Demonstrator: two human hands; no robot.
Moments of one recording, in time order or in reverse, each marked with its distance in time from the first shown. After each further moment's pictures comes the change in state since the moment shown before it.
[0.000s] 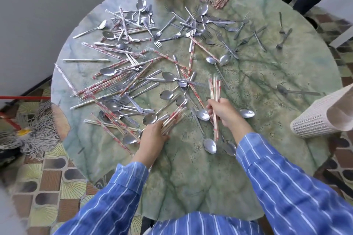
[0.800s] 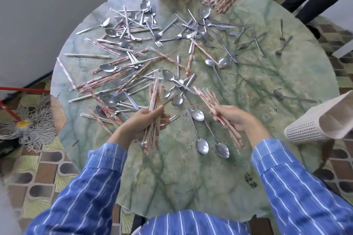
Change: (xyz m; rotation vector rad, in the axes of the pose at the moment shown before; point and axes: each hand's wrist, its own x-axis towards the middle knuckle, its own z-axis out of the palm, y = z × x) left_hand 0.020 0.014 -0.049 -1.189 -0.486 -0.354; right_hand -0.010 -0.001 -0.056 -0.190 -0.365 0.111
